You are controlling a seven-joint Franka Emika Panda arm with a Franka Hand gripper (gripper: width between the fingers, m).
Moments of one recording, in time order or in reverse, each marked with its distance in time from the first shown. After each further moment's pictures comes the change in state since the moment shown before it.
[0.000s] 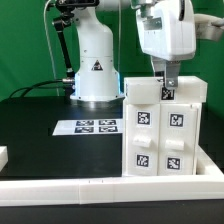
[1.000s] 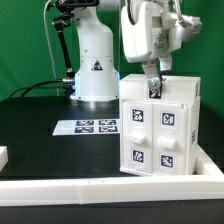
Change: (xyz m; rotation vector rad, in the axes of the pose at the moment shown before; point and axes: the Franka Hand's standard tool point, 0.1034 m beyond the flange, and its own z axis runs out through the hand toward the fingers) arm 0.003 0.010 -0.001 0.028 -0.070 0.447
